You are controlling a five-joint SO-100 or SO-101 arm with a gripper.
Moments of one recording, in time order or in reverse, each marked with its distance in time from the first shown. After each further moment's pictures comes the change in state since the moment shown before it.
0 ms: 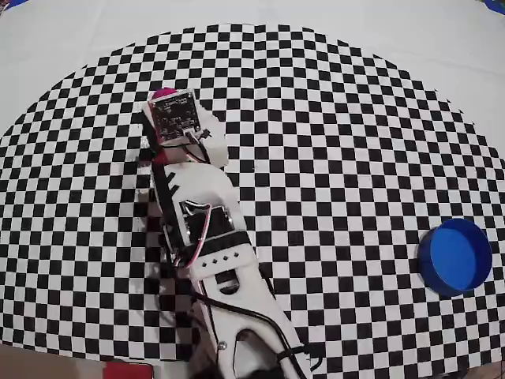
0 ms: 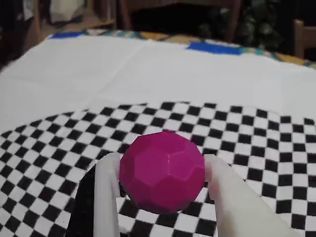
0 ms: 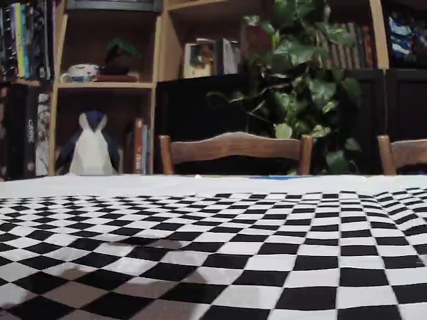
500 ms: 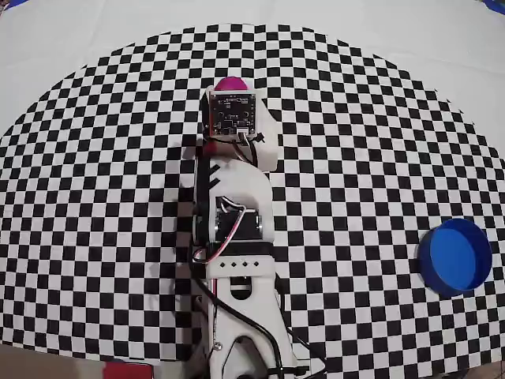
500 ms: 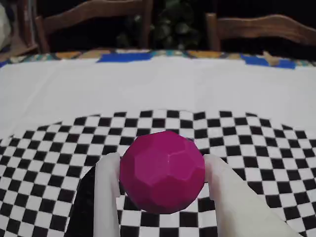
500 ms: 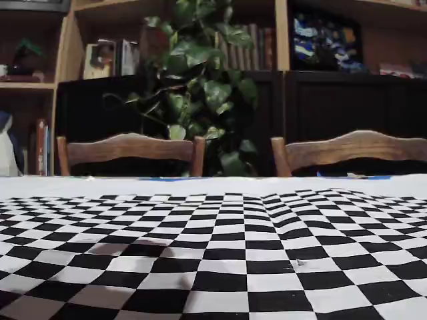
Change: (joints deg) arm 14.3 2.4 0.6 0.0 0.0
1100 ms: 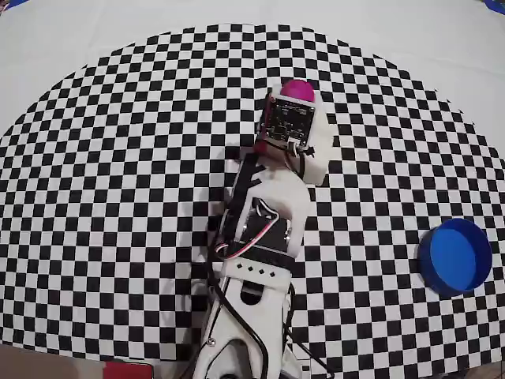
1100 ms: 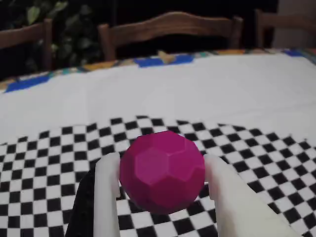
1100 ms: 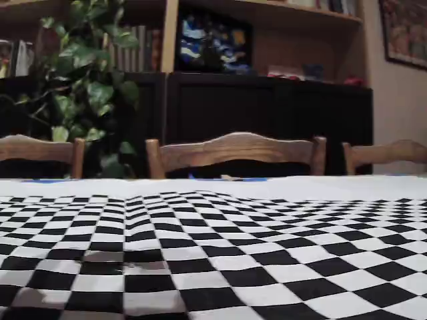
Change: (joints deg) arm 19.2 2.0 0.4 0.0 0.0
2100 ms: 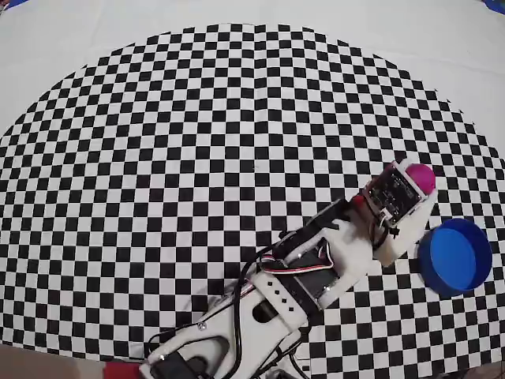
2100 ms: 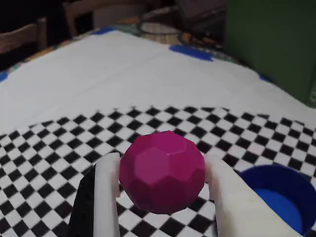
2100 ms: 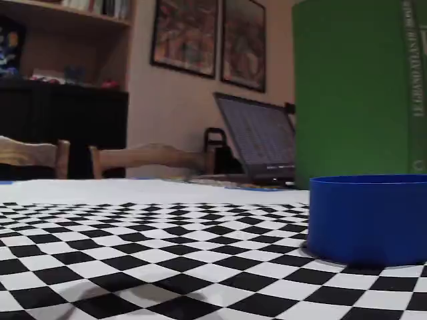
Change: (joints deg) arm 35.3 4.7 4.8 2.6 0.9
